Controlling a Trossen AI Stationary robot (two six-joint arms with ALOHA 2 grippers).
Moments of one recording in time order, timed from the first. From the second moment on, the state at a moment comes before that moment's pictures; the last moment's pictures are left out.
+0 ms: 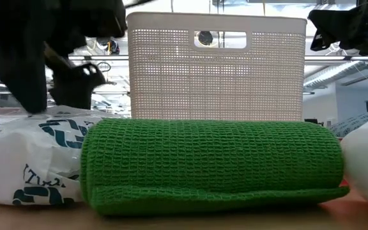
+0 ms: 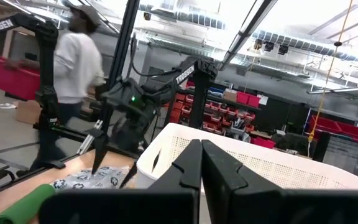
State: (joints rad) left arm -0.48 1.73 1.04 -0.42 0.00 -0.51; right arm -0.15 0.02 0.01 0.31 -0.31 -0.18
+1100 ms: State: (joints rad) left arm -0.47 1.64 1.03 -0.42 0.11 -0.34; right arm -0.15 0.02 0.01 0.27 -0.32 -0.09
